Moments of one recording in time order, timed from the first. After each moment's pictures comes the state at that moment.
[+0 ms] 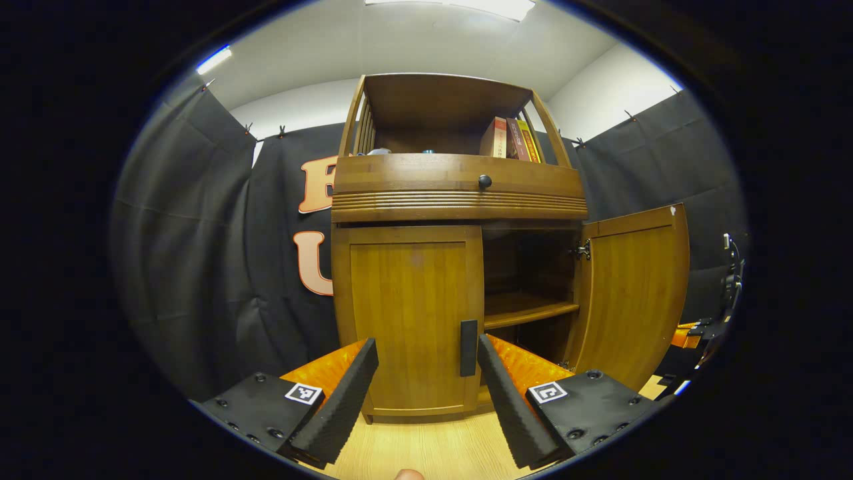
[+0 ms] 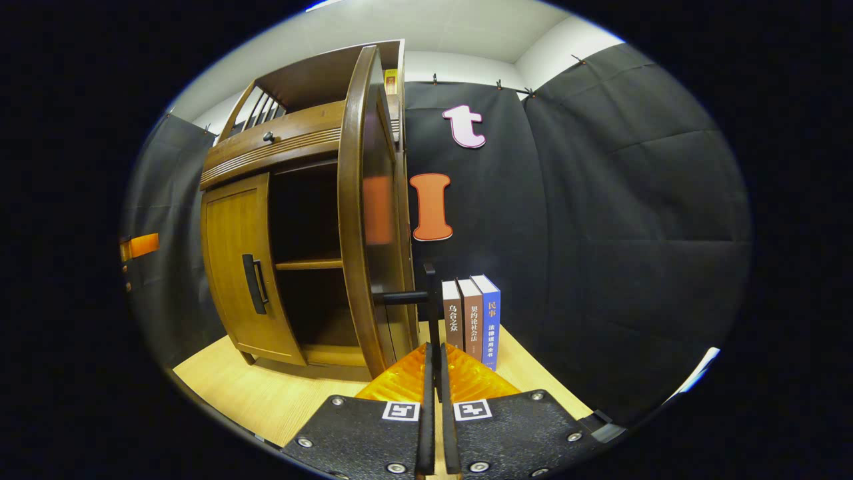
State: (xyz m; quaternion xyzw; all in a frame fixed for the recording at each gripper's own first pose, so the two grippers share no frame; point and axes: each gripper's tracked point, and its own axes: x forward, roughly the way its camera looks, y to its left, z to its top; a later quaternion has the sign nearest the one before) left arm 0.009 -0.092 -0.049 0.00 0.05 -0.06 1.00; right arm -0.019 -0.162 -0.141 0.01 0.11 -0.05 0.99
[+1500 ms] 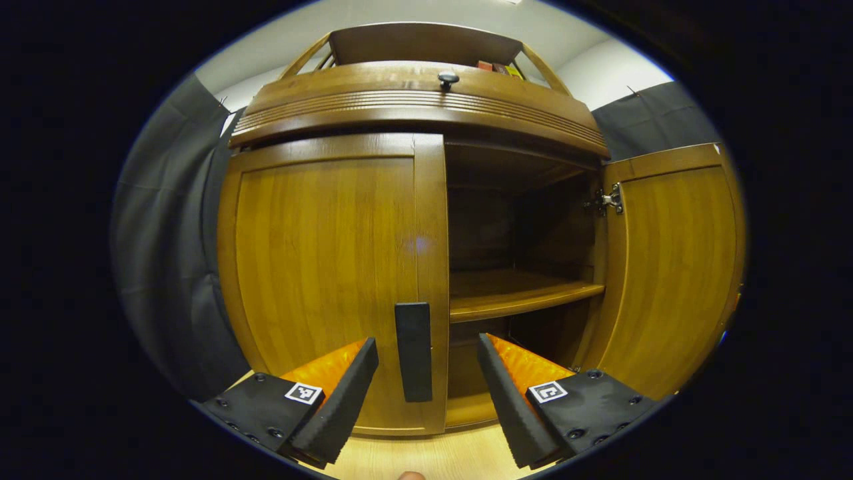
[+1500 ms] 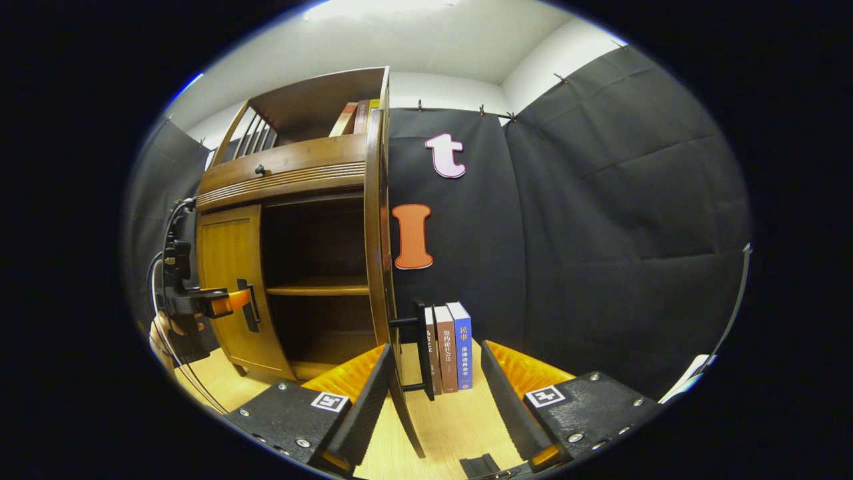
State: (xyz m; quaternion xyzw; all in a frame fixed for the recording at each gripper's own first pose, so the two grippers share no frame) left arm 0.162 -0.183 -0.176 -0.01 0.10 -0.07 0.99; right arm -0.058 -0.185 -0.081 0.00 0.05 -0.09 1.00
